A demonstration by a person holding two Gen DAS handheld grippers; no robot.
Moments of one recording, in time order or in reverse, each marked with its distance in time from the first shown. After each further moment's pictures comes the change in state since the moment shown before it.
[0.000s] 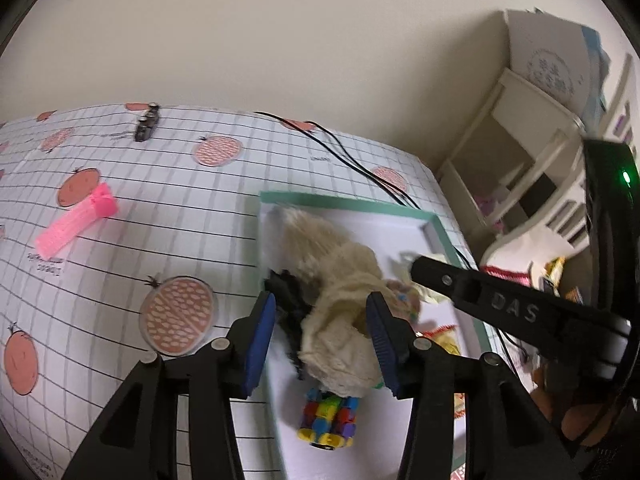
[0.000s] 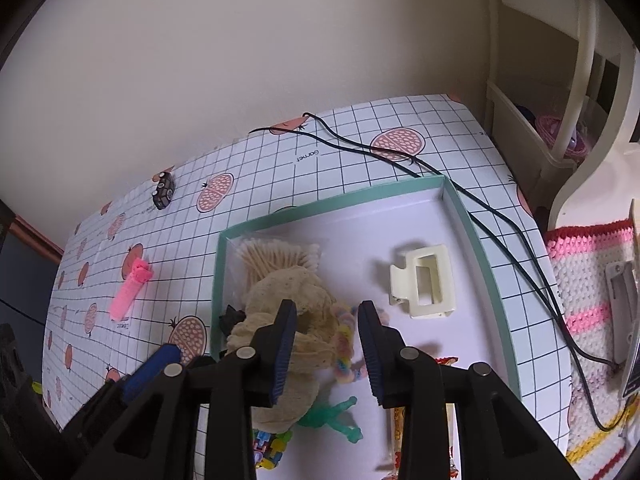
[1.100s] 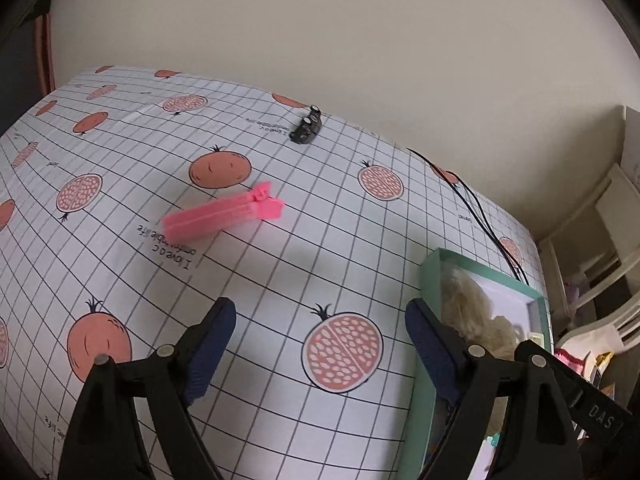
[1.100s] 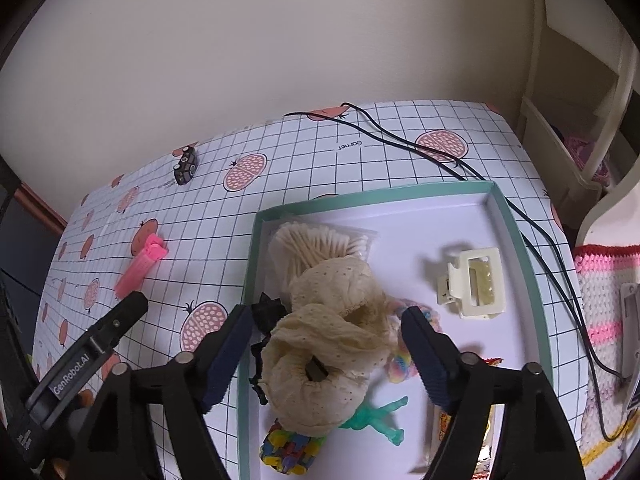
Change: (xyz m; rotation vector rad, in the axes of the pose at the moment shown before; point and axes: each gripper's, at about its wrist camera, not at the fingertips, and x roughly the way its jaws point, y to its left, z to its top) left arm -0.016 0.105 0.007 -0.275 -0.076 0.255; right arm 0.014 0.038 -0.010 -0.098 0.011 0.011
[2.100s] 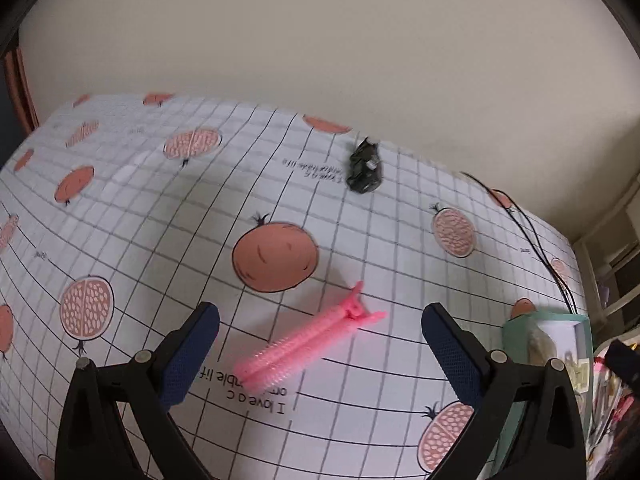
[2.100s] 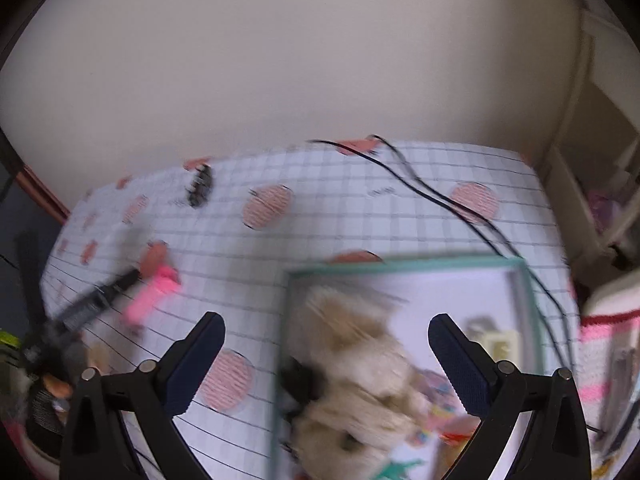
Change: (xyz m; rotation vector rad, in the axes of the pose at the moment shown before) left arm 0.062 0.068 0.092 0.108 0.074 0.023; right arm 0.011 0.043 0.058 -0.073 -0.007 0.018
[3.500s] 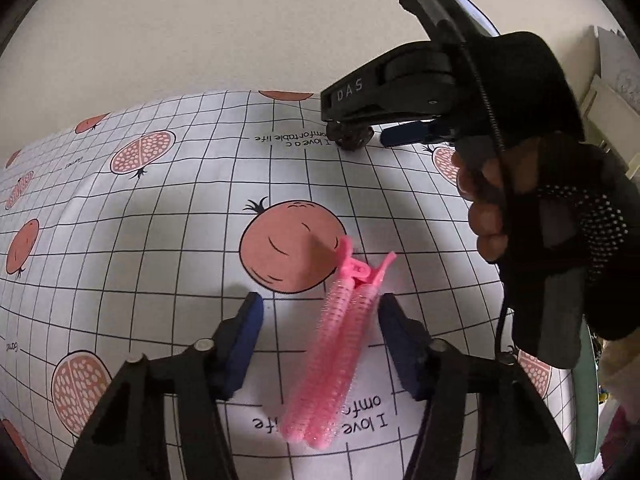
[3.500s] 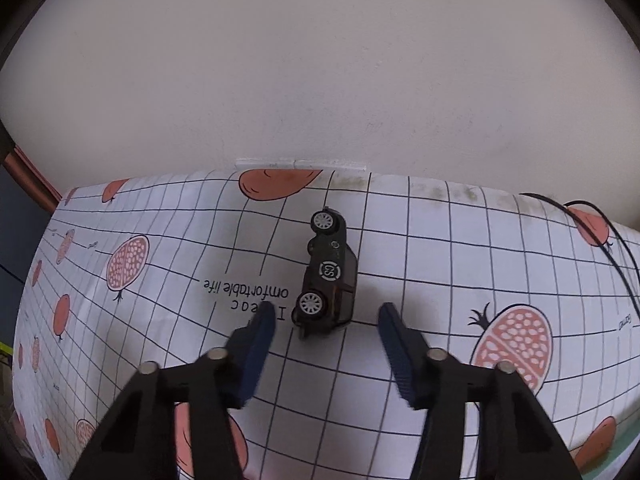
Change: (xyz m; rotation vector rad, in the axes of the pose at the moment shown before) left arm 0.024 0.035 -0.005 0.327 0.038 -0.146; right arm 0.207 0.181 0.099 -0.077 0.035 -0.003
